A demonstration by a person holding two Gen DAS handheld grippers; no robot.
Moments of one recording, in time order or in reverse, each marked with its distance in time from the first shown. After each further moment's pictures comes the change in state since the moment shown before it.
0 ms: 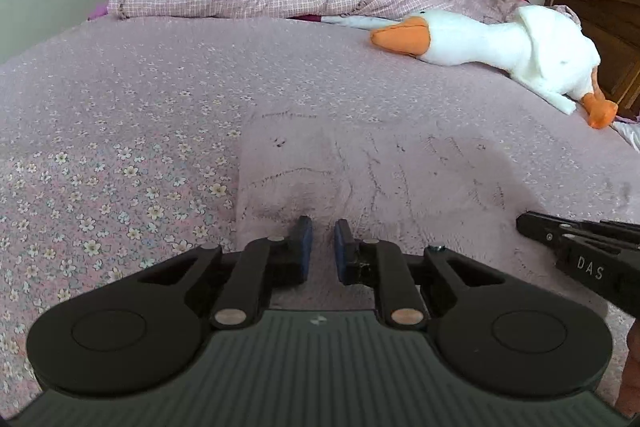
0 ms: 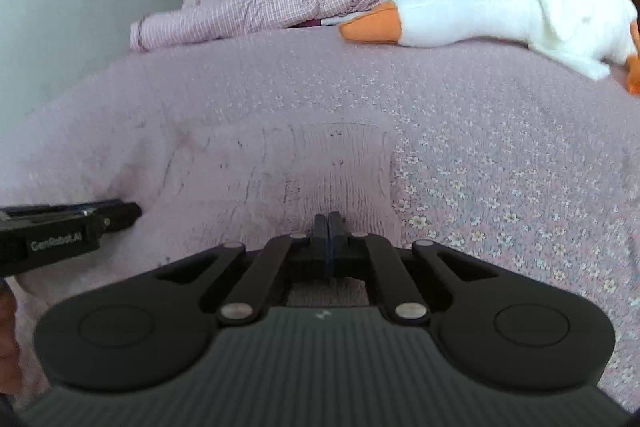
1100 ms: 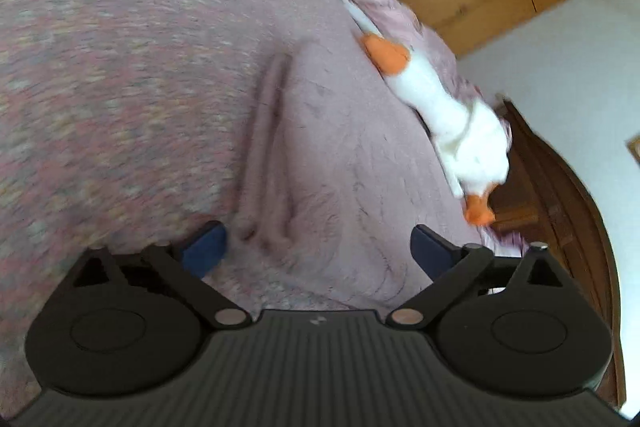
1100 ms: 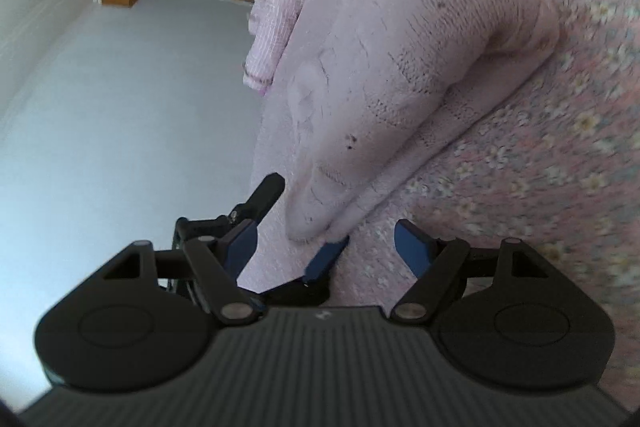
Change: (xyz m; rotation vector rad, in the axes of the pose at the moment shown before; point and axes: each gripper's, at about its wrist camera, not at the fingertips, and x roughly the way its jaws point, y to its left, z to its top) left arm -0.041 0.105 -0.045 -0.596 0.147 -0.447; right arm -0.047 -0.004 -0.096 0.940 0.203 0.695
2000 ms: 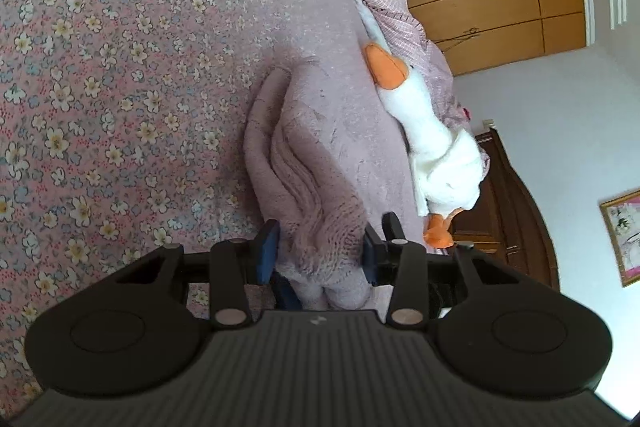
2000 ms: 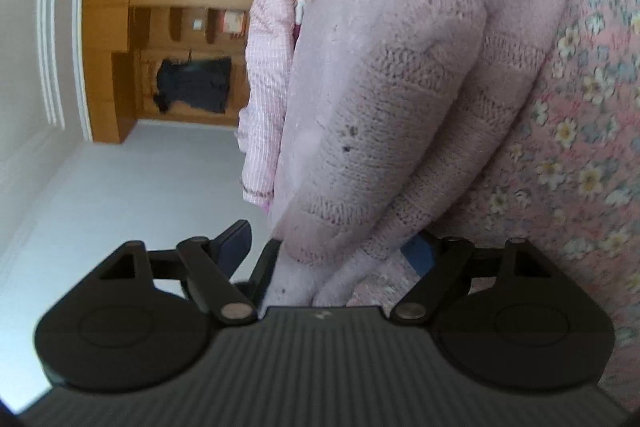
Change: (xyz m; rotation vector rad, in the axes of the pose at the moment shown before) left arm -0.010 0.008 0.040 -0.236 0.034 -0.090; right arm 0.073 0.007 -0.018 0.231 -0.383 0.023
